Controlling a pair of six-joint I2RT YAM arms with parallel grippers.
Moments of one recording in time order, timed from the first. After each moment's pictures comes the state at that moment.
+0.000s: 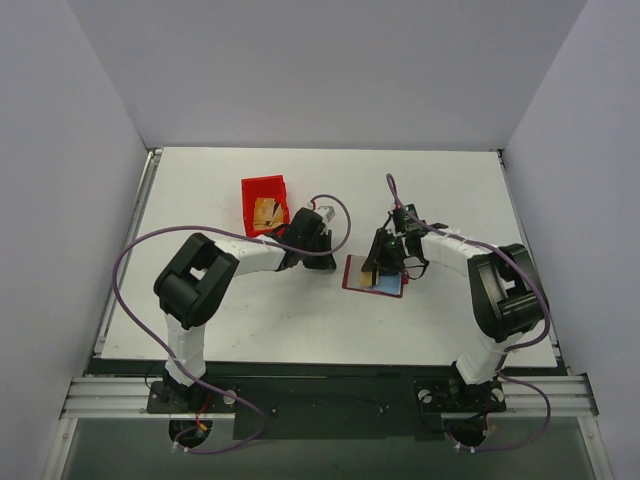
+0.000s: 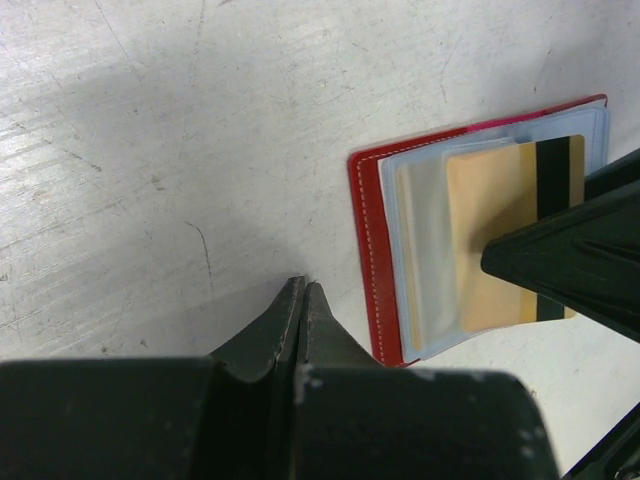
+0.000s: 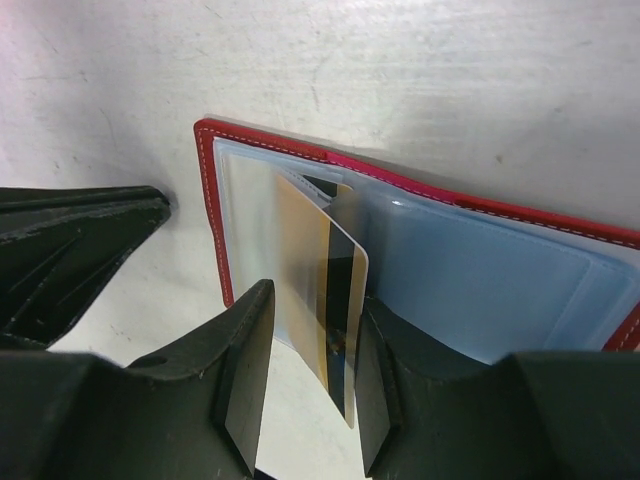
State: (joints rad) left arm -0.68 1.95 1.15 0.00 0.18 -0.54; right arm 0.34 1.74 0.93 -0.28 -0.29 0.62
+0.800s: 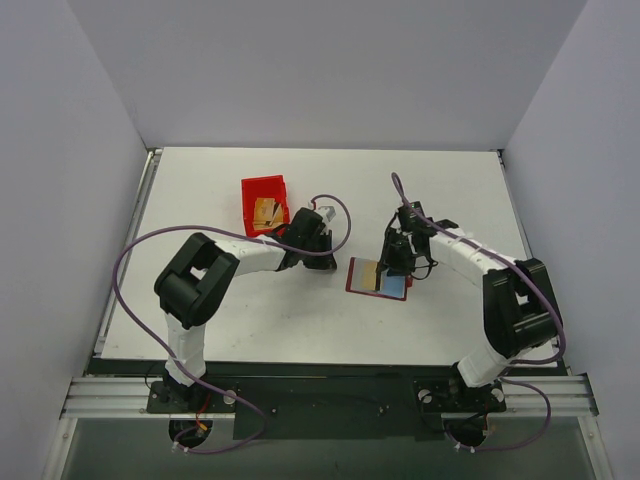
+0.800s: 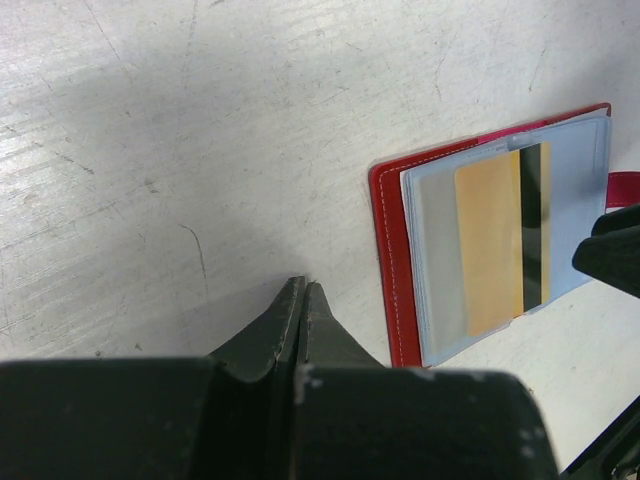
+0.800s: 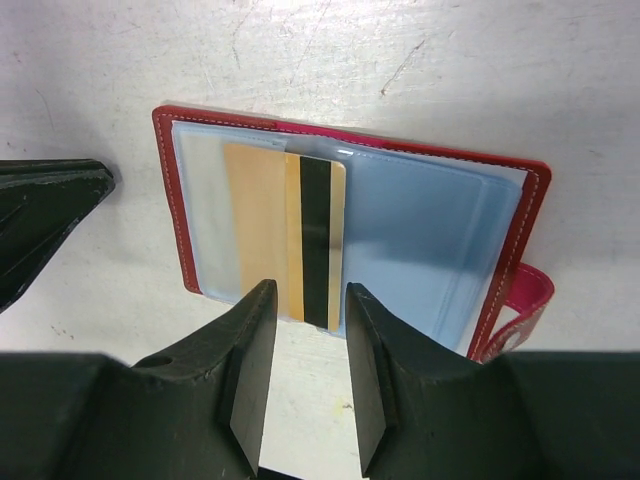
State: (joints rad) left arm -0.68 1.96 1.15 0.01 0.19 -0.54; right arm 0.34 1.62 0.96 -0.49 -0.13 0.55
